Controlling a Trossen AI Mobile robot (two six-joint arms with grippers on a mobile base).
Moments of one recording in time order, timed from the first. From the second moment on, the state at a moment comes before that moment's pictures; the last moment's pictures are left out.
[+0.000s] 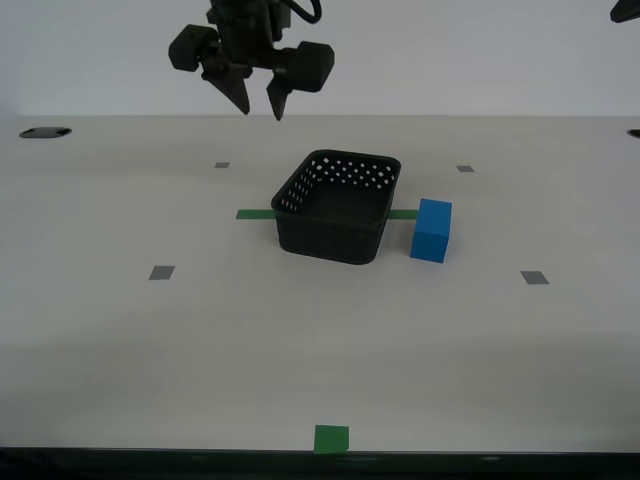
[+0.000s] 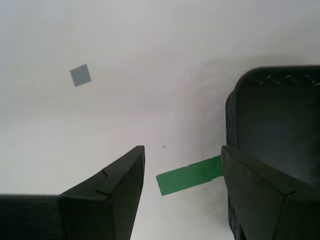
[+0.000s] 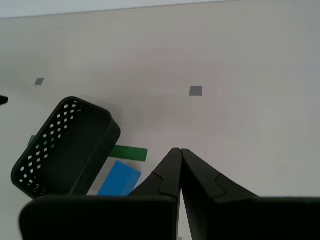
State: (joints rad) arm 0 0.06 1.07 0.90 -0.58 -0.24 0.07; arm 1 -0.56 1.98 1.54 -0.69 -0.17 -0.23
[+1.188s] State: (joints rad) arm 0 0.47 1.85 1.04 -0.48 -0.25 0.35; arm 1 -0.44 1.66 1.53 -0.84 -0.19 -0.14
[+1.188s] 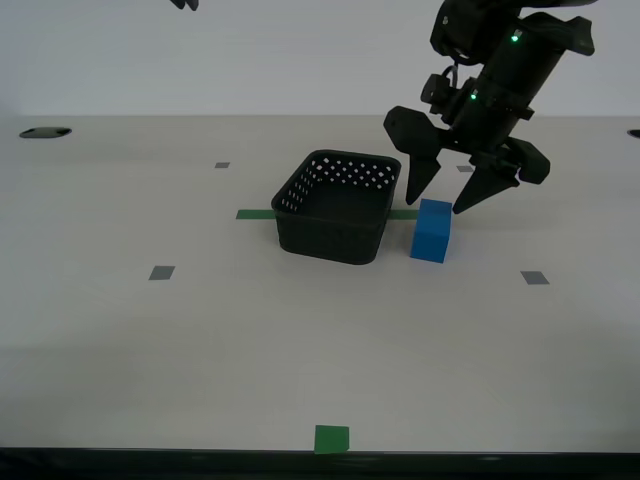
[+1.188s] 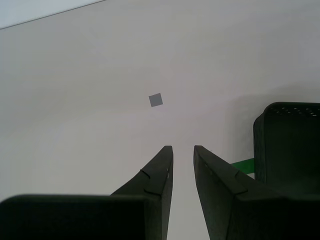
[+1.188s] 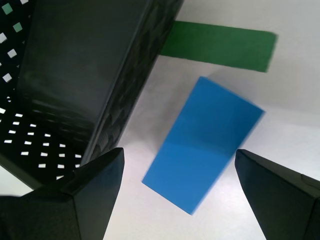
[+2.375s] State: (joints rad) arm 0 0.48 2.01 1.10 -0.45 -0.18 0.33; arm 1 -0.44 1.66 1.53 -0.85 -0.19 -0.13
